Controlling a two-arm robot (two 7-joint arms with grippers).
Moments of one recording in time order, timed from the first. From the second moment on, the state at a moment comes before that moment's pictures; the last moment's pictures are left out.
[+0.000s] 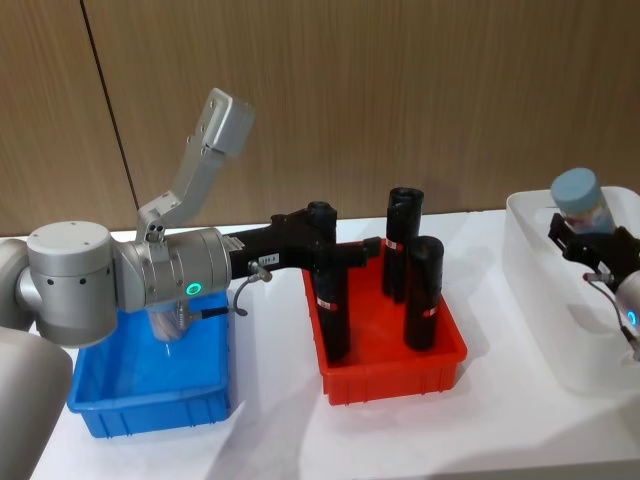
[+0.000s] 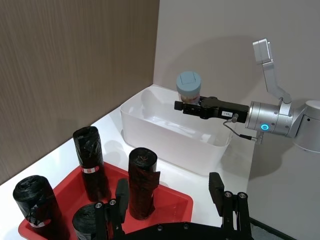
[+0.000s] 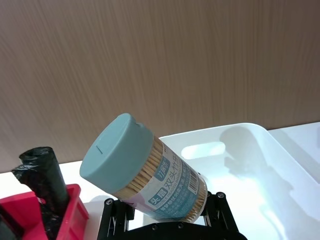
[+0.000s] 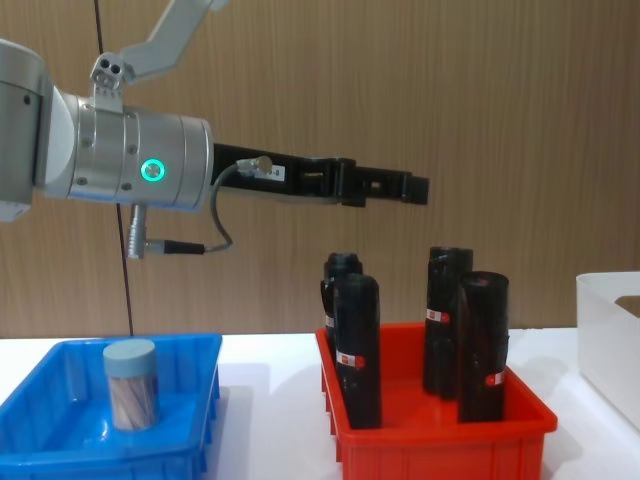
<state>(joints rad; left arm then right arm) -0.68 0.24 0.33 -1.24 -0.35 0.46 -0.83 0.44 0.25 -0.09 -1.20 0.41 0.15 0.03</state>
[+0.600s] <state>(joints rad) -0.68 0.24 0.33 -1.24 -0.35 0.46 -0.83 0.43 0.25 -0.09 -1.21 0.40 0.14 0.03</state>
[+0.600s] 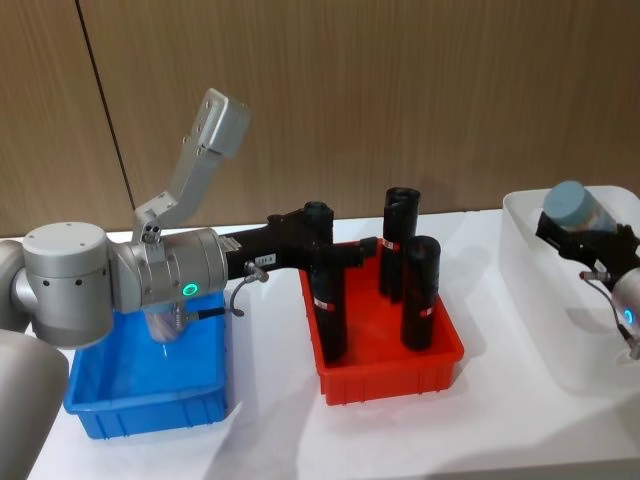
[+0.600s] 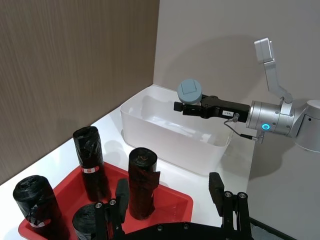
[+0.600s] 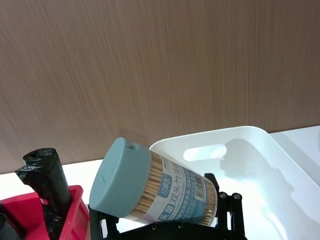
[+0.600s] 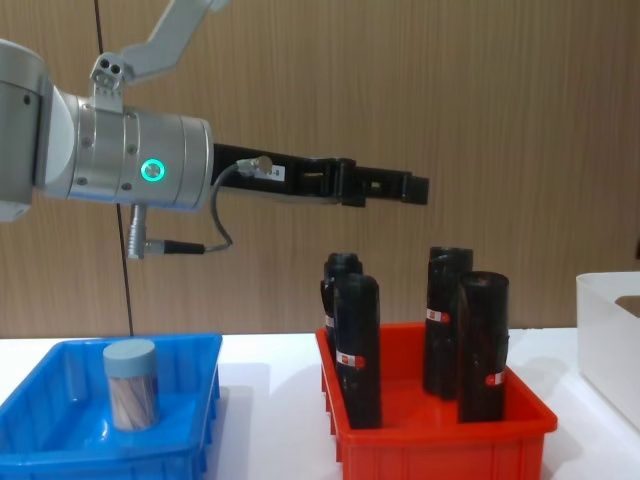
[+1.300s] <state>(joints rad) -0.68 0.24 0.33 -1.24 -0.35 0.46 -0.83 0.43 0.24 -0.09 -1.22 0.38 0.18 0.01</state>
